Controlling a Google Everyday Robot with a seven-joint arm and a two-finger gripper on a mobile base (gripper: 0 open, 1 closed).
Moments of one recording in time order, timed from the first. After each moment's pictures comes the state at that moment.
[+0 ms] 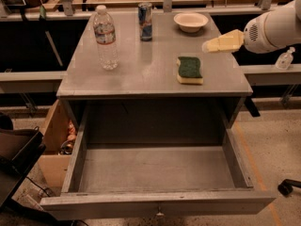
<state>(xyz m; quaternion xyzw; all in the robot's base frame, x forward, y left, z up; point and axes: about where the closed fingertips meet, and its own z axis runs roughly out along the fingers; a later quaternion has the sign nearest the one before) 0.653 -0.237 0.932 -0.10 0.91 0.11 0.39</state>
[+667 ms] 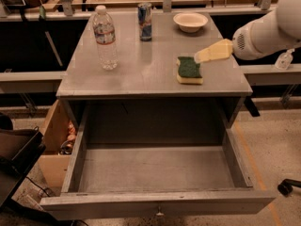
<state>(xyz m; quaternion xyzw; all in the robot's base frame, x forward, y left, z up) 0.648 -0.219 0.910 -0.12 0.92 0.08 0.37</state>
